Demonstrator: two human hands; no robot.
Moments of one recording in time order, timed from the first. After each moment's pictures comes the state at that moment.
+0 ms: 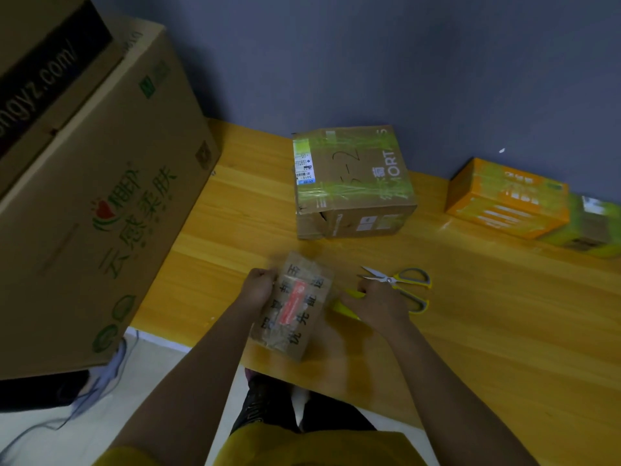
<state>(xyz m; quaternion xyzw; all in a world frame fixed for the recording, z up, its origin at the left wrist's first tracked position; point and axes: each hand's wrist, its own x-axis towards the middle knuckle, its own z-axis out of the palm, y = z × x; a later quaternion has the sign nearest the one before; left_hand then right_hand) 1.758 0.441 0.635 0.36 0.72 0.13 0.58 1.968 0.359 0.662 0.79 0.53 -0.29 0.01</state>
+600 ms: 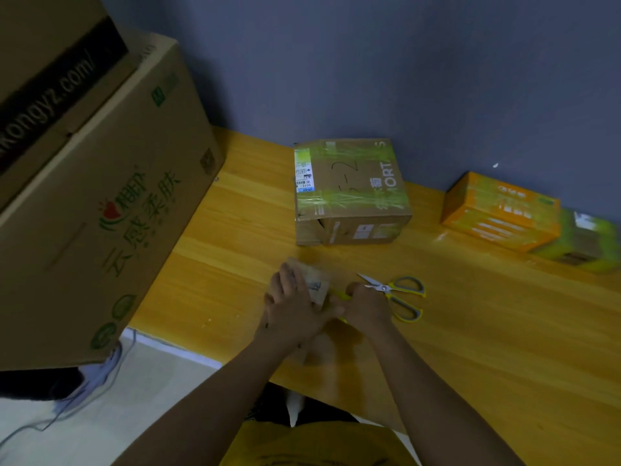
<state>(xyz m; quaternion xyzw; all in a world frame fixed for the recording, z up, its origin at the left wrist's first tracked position) 1.815 0.385 0.672 0.72 0.63 -0.11 0.28 1.957 0.367 0.659 0.80 0.52 -0.30 0.02</state>
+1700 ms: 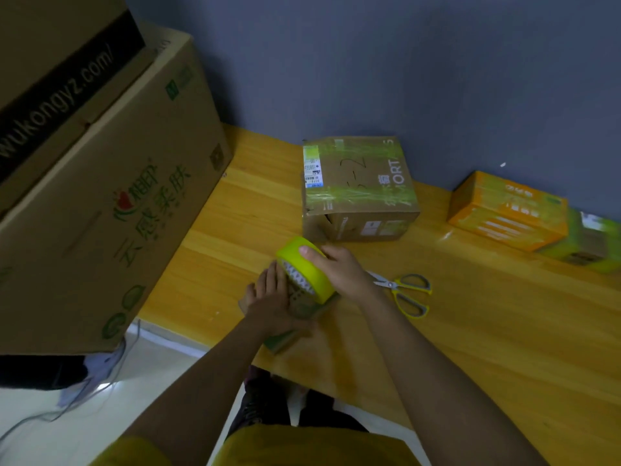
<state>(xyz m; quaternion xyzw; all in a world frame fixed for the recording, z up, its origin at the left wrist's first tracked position) 1.753 0.402 0.635 0.75 0.56 -0.18 0.28 1.910 0.403 0.718 0.66 0.48 -0.51 -0.26</state>
